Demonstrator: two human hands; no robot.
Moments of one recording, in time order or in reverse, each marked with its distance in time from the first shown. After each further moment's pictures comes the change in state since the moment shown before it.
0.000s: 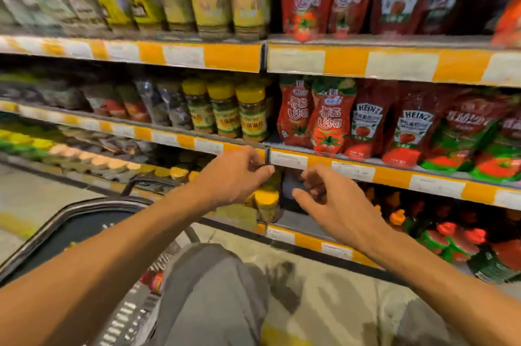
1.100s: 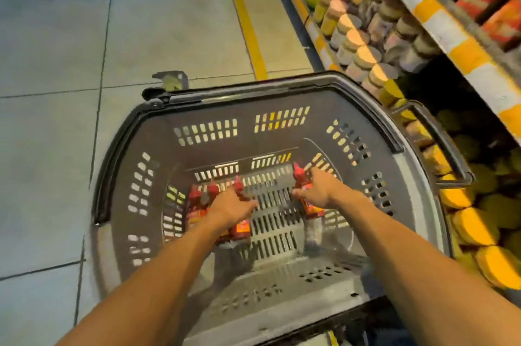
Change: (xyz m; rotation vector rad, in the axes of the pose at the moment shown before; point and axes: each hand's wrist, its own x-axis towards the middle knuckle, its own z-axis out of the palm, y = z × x) left_hand -0.263 -0.380 0.164 -0.664 0.246 -1.299; right_hand 0.058 -0.154 0.449 -0.549 -1.181 -0.337
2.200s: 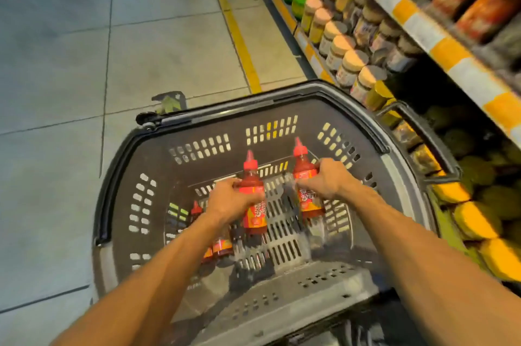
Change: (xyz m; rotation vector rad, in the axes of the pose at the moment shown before) left_hand -0.019 0.039 -0.025 -0.541 0.053 0.033; right_hand -0.014 -0.001 -0.040 0.225 0.129 0.012
